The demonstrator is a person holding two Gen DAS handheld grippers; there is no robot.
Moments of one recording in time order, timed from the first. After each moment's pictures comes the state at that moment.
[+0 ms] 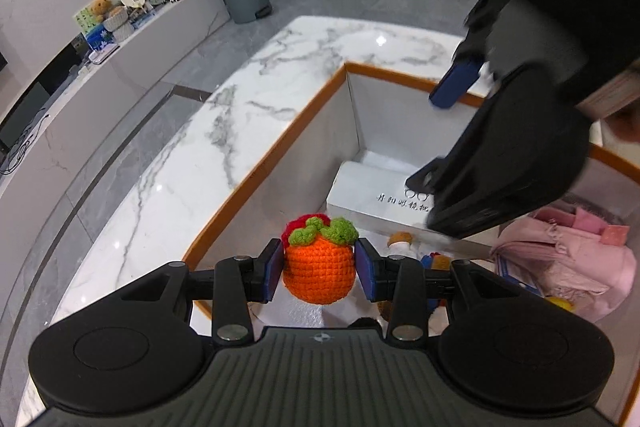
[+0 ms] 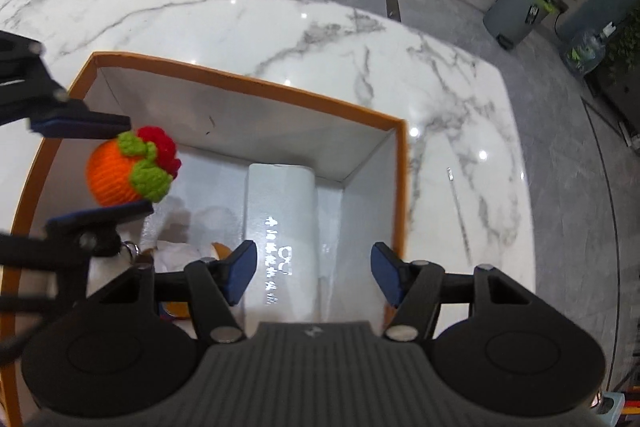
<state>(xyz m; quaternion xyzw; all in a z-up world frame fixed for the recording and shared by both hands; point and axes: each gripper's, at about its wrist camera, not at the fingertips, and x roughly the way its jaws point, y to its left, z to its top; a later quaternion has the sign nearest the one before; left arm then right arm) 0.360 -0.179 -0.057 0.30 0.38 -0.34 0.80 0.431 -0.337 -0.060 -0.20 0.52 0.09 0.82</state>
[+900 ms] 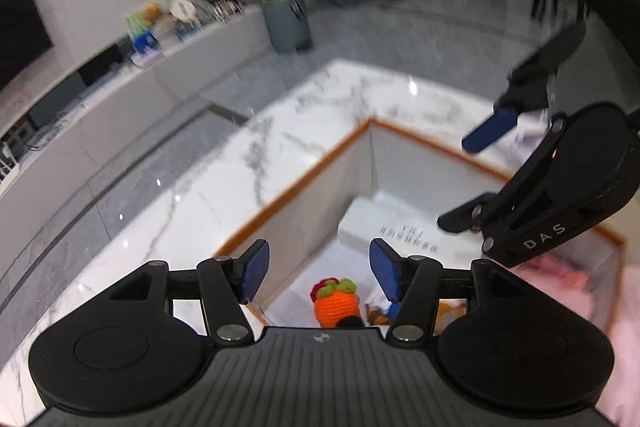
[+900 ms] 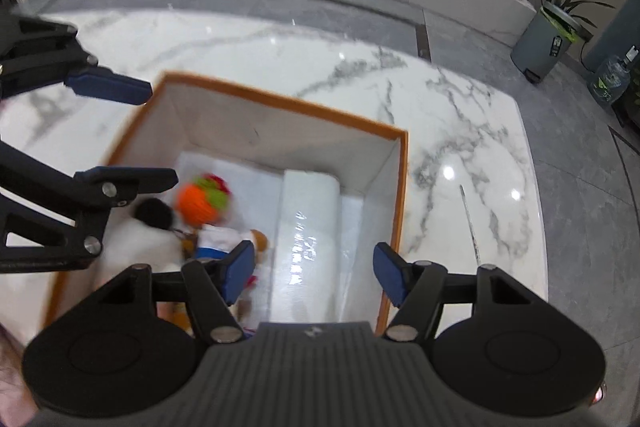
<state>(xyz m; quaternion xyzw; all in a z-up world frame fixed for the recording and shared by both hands) 0.319 -0.143 0.003 0.22 0.34 -0.30 0.86 0.383 -0.361 -0.019 -0.16 0.47 0.16 0.85</state>
